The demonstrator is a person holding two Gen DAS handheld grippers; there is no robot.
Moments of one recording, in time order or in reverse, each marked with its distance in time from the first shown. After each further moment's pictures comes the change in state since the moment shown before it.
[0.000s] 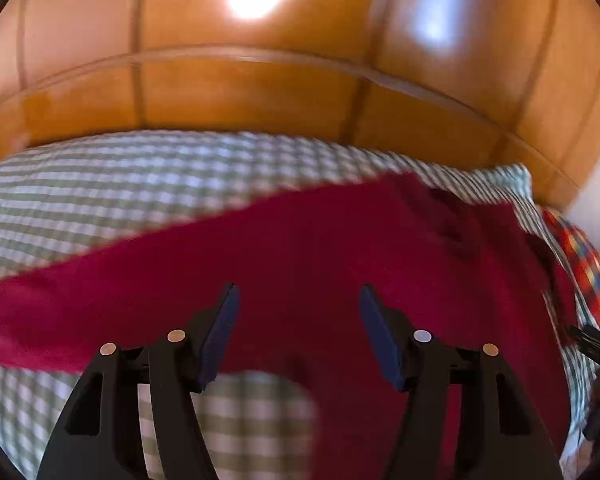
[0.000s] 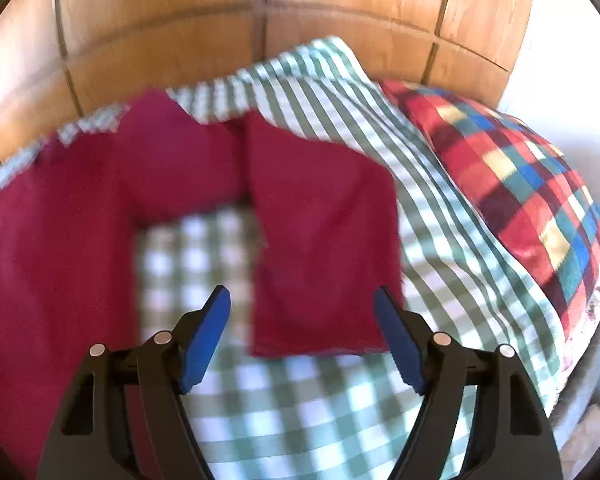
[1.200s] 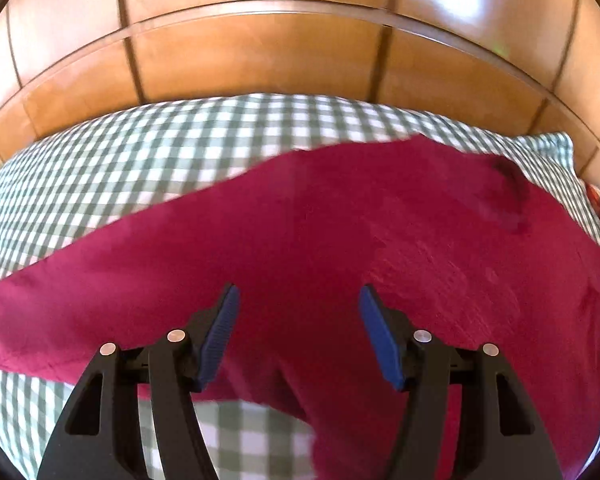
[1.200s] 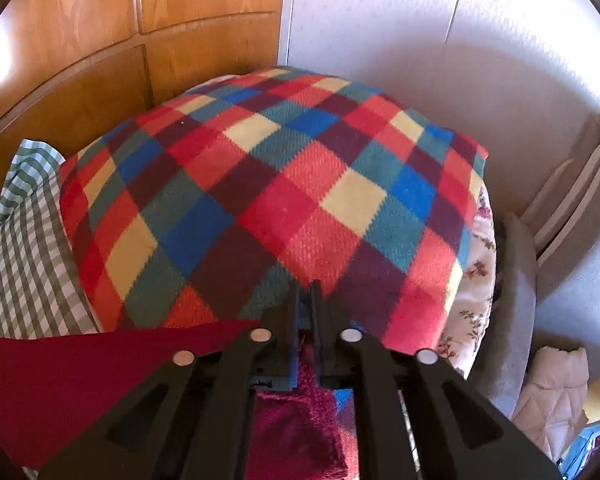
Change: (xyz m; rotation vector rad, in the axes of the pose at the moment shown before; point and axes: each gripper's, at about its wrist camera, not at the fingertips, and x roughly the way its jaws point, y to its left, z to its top) left arm 0.061 0.011 0.017 -0.005 0.106 0.151; right arm -0.007 -0.246 0.061 0.561 -0.001 -0.407
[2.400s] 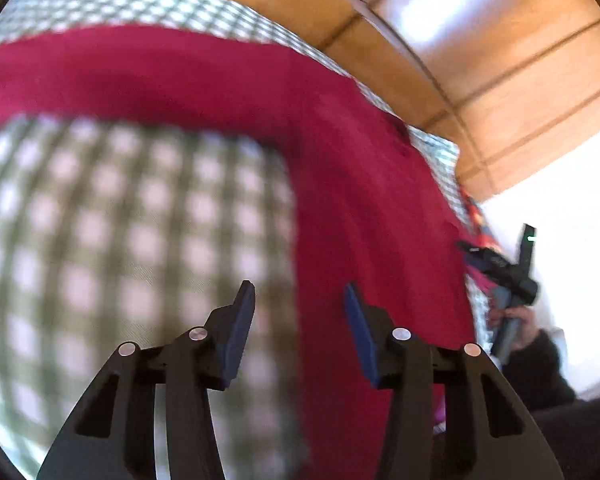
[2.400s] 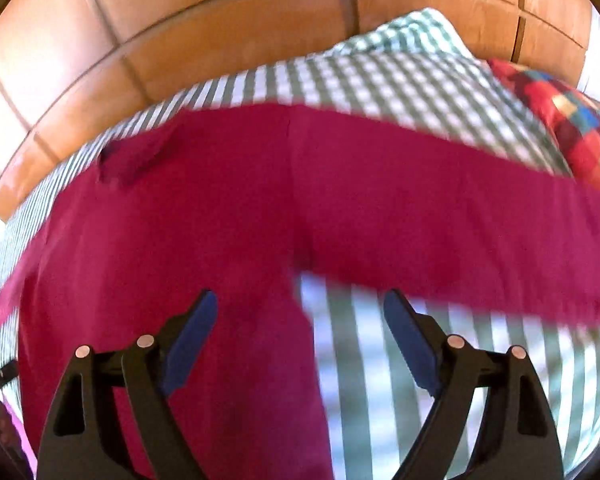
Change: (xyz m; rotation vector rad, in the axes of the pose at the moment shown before) left arm -0.071 0.074 -0.141 -0.225 0.160 -0.612; right arm -0.134 0.209 -0.205 -0.564 0.203 0.725
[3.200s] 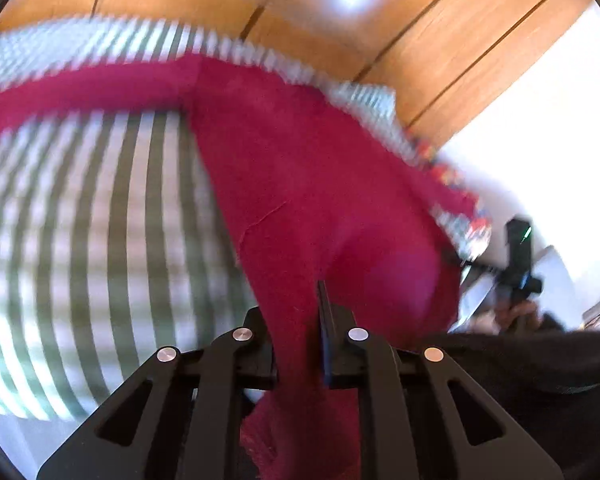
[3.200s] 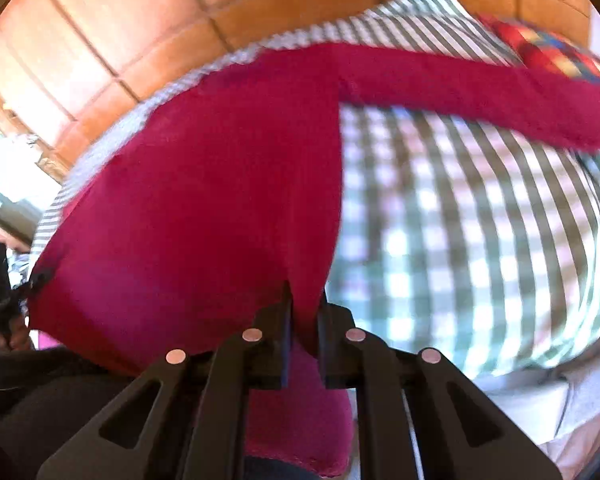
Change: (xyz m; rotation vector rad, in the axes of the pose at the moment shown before) left arm -0.033 -0.066 -0.073 0.214 0.074 0.022; right arm -0.090 -0.027 -0.144 -0.022 0.089 0.138
